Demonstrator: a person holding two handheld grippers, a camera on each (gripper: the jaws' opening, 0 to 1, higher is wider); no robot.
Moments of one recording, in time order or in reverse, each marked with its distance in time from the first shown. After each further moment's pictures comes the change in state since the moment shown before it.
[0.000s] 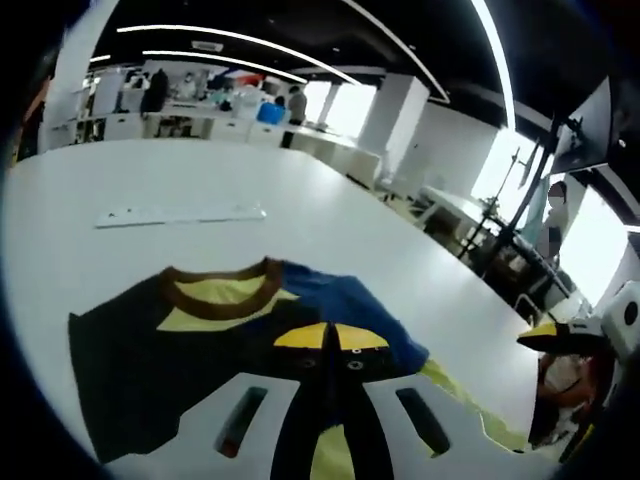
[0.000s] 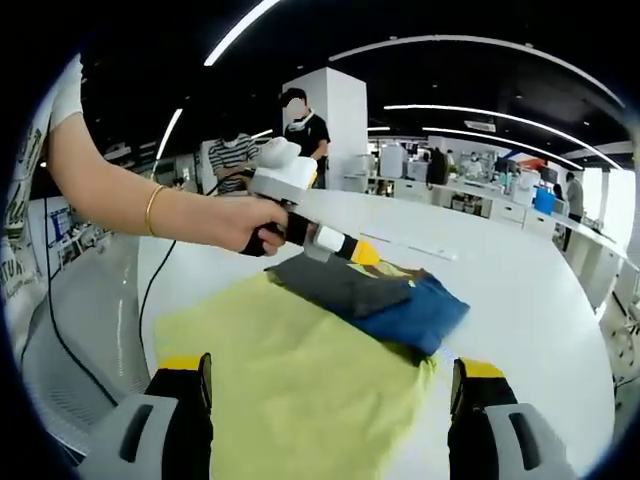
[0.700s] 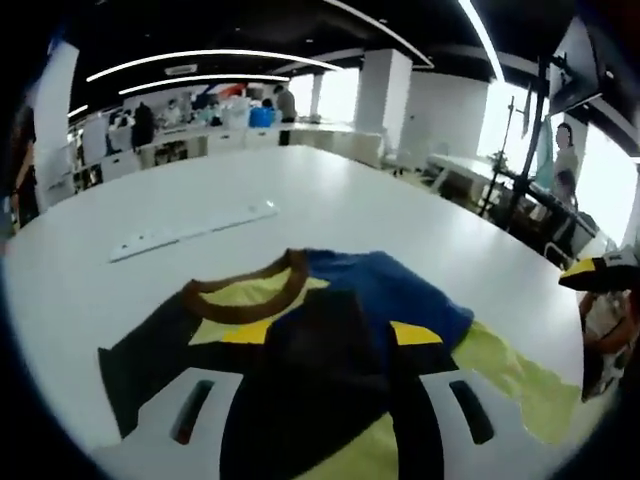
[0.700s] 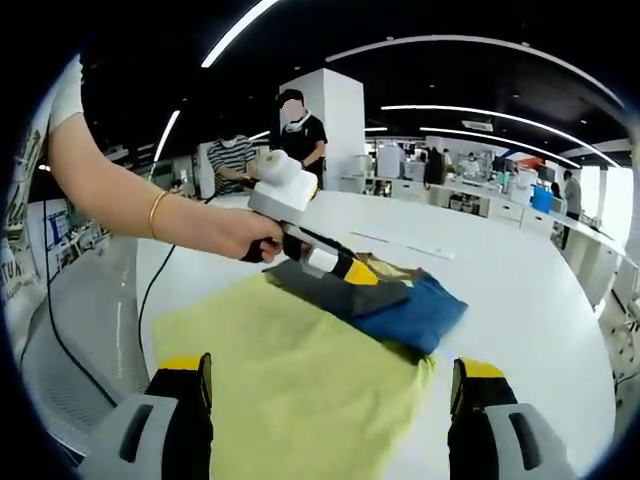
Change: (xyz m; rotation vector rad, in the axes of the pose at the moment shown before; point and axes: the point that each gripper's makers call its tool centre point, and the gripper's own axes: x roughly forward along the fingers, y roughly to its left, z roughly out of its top) left arm 0.002 0.029 -0.010 0.194 0.033 0.103; right arm -0.001 -0.002 0.000 0.011 -0.006 -0.007
